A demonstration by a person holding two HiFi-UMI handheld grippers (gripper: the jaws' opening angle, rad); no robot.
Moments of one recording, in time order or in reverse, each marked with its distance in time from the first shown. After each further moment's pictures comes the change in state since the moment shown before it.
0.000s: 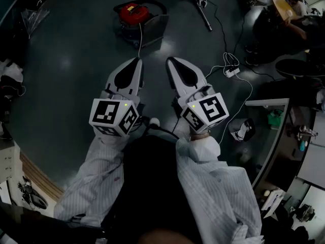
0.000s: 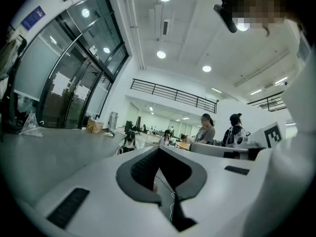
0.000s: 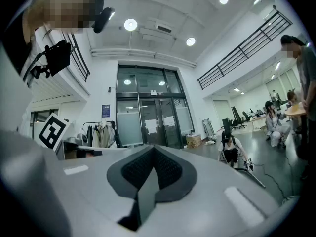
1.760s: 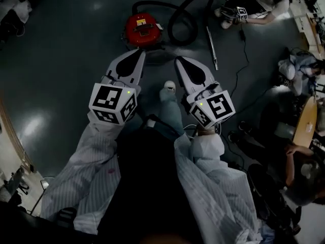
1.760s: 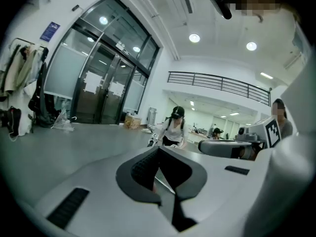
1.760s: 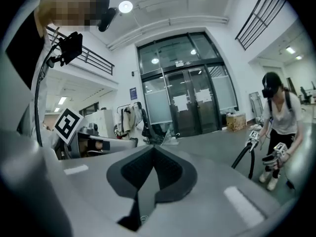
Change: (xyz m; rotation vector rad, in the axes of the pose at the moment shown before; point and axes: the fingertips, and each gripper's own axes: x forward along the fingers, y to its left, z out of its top) left arm 0.513 0.230 -0.005 -0.108 0.050 0.503; right arm 0.391 -0.454 -0.025 -0.034 0.321 0.570
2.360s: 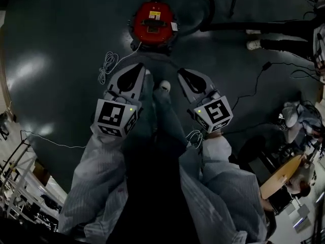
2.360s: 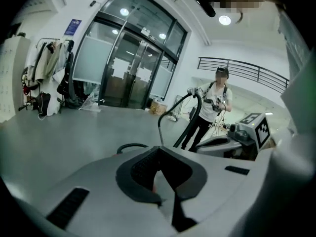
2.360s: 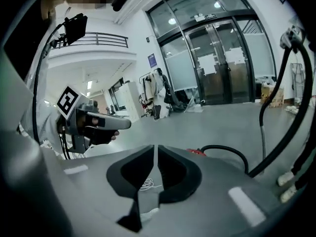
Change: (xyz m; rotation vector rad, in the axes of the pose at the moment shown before) left arm 0.141 0.080 -0.108 -0.153 0.137 0.306; right arm 0.109 -0.160 -0.146 -0.037 0.410 0.362
